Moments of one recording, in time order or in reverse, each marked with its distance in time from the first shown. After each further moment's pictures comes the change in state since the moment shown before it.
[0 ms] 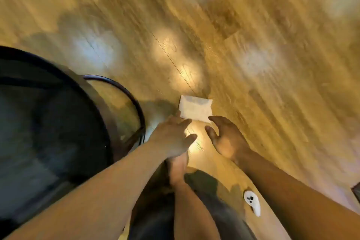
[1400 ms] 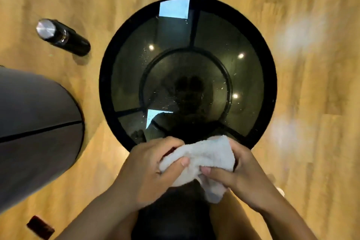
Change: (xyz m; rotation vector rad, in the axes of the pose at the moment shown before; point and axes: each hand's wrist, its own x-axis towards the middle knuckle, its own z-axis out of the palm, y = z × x) left_hand -0.408 -0.186 0.038 -0.858 0.928 -0.109; right_hand -0.196 -0.351 0.073 0.291 -0.595 -0.368
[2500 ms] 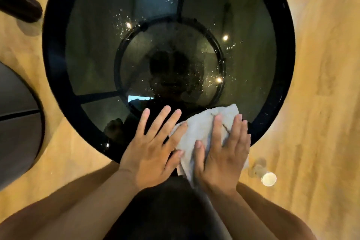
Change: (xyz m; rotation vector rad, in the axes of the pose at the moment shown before) left_hand 0.032 -0.139 0.106 0.789 -0.057 0.347; right_hand 0.058 0.148 0.055 -1.082 0.687 0.007
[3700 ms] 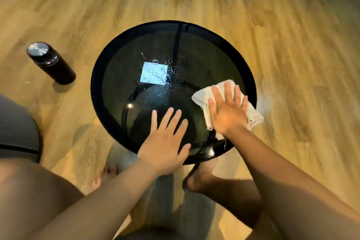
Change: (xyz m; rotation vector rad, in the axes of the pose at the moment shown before) left_hand 0.025 0.022 0.009 0.131 0.170 -0.144; right_hand 0.129 0.040 -0.022 -0.205 0.095 -0.130
